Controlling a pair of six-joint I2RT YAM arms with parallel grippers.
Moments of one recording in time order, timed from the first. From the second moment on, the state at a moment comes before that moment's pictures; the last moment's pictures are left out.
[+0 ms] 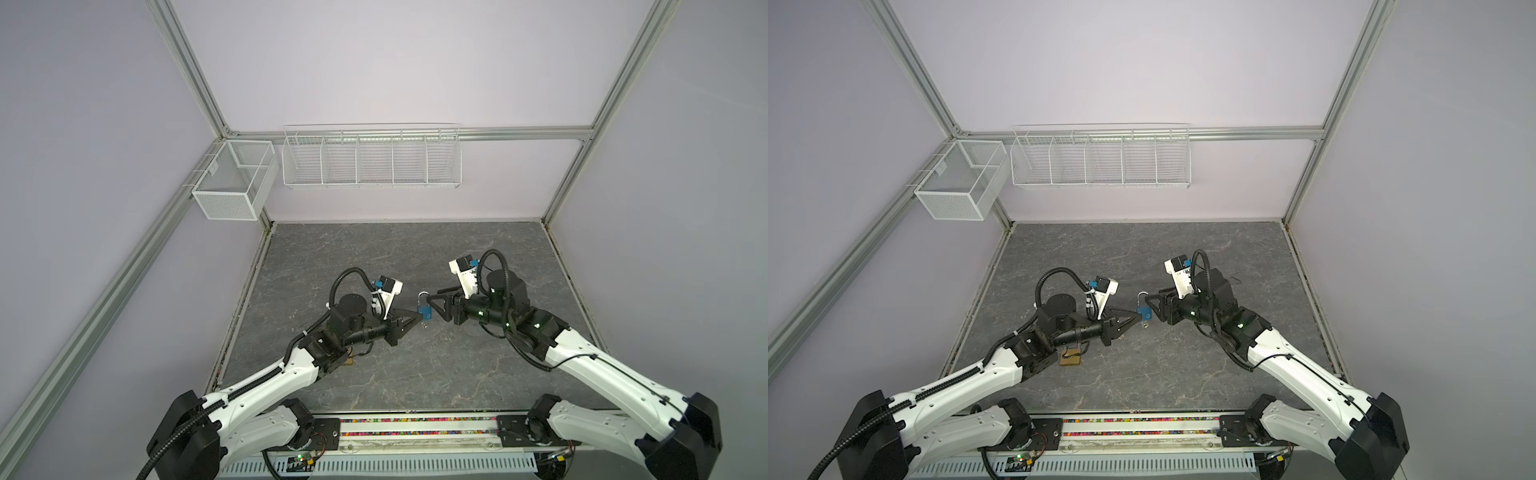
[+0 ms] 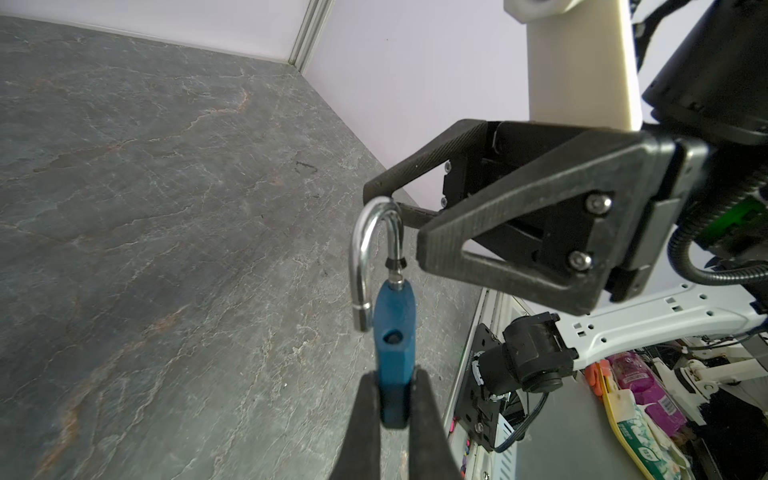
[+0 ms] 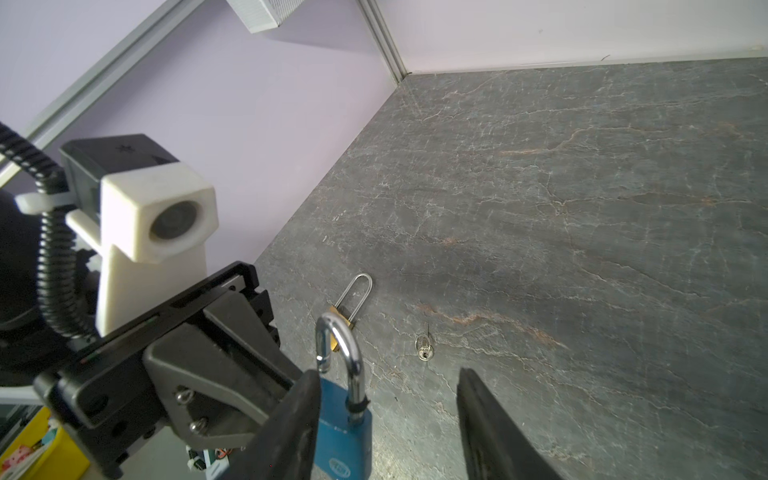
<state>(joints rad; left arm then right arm) -0.82 1.07 0.61 0.21 0.43 -0.51 0.70 1.08 0.84 -0.17 -0.32 0.42</state>
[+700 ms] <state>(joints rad) -0.84 1.10 0.63 0.20 0.41 -0.49 0.71 1.15 0.89 -0.13 -0.36 0.44</state>
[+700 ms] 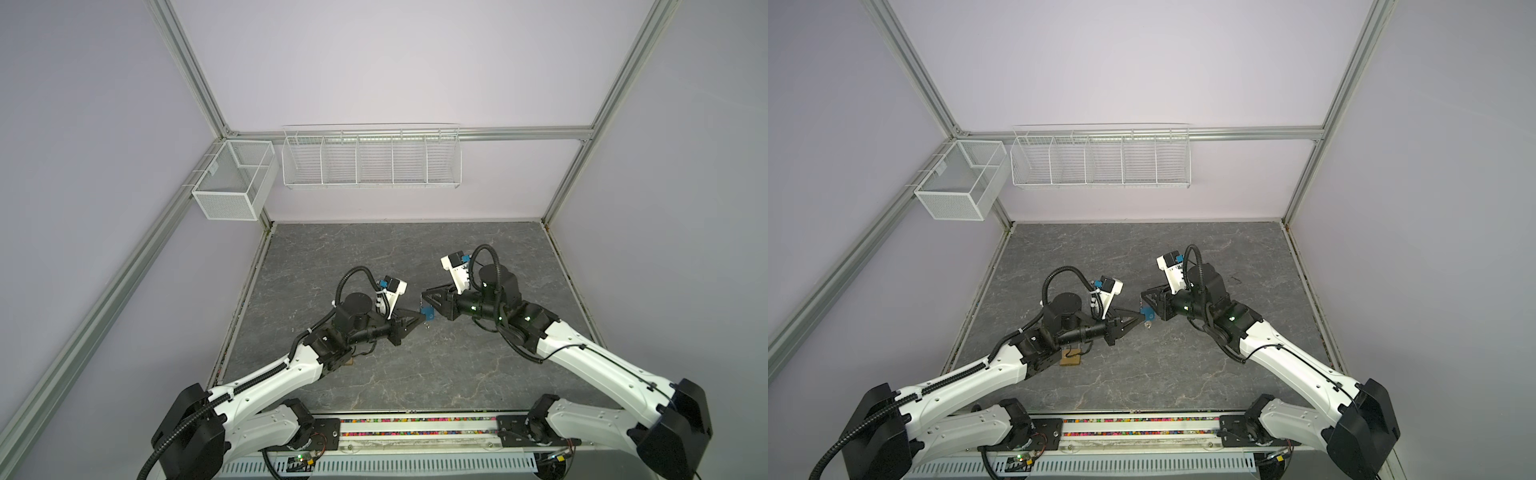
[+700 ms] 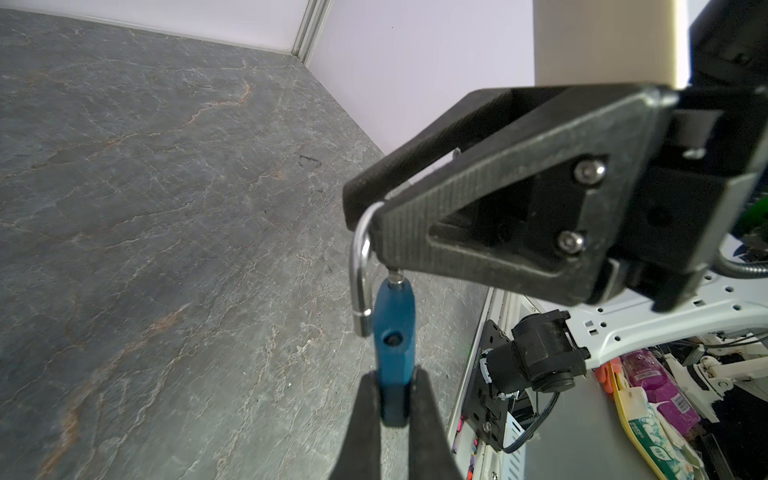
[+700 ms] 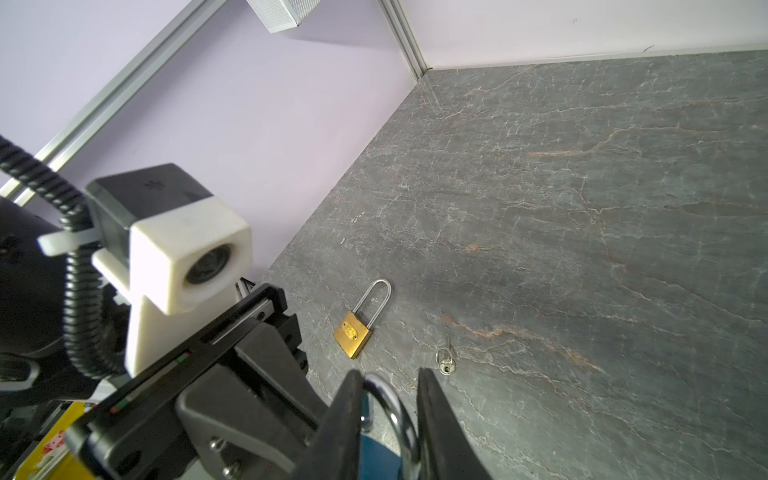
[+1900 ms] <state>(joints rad) -0.92 1.14 0.73 0.00 0.10 -0.43 0.76 1.02 0.85 -0.27 -0.04 0.45</state>
